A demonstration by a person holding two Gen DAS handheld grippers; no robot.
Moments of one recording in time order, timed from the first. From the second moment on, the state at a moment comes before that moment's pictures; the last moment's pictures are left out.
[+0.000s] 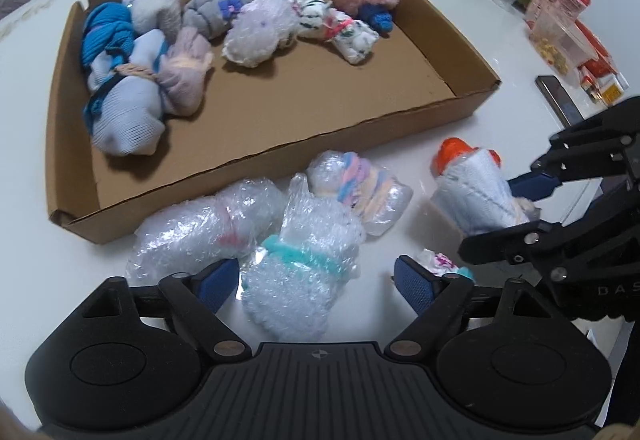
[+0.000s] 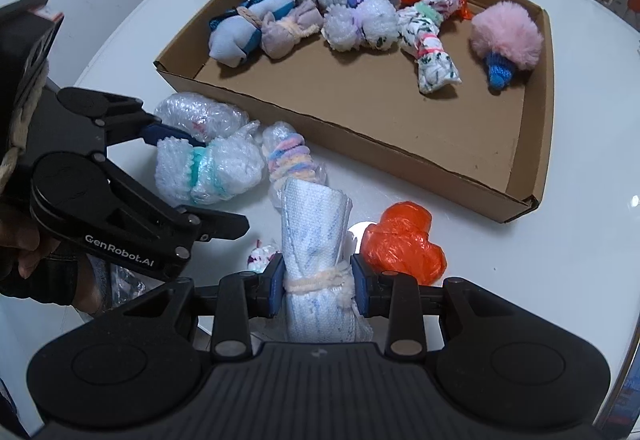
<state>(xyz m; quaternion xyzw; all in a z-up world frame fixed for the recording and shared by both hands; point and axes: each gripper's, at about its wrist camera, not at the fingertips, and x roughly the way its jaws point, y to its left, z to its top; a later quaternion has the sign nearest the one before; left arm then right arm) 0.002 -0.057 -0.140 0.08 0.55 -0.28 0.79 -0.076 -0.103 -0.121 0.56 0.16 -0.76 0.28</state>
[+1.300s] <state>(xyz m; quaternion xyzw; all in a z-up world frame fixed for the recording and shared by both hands) 0.086 -0.049 -0.092 0.05 0.50 -0.20 0.84 -0.172 -0.143 -0.069 0.47 0.15 -0.80 0.35</state>
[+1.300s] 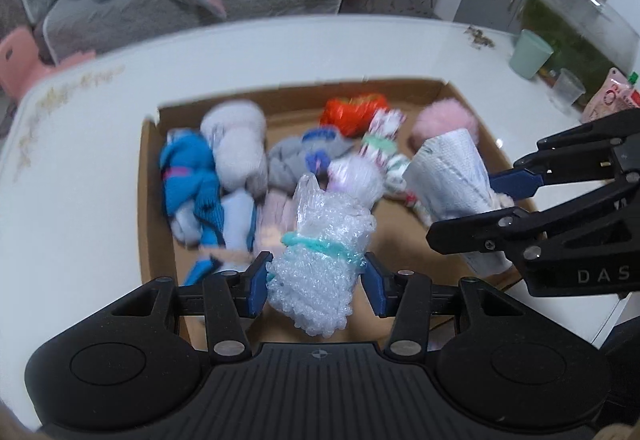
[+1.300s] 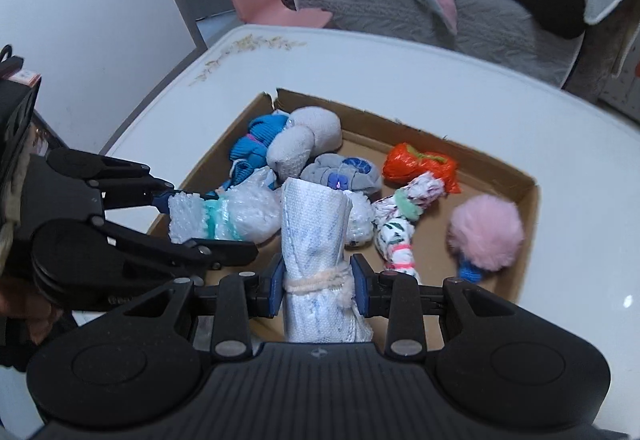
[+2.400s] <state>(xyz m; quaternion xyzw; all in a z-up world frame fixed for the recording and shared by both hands) 0.089 -0.046 -0.132 0.08 0.52 -0.18 0.83 -0.187 -0.168 -0.124 0.51 0.19 -0.77 0.34</state>
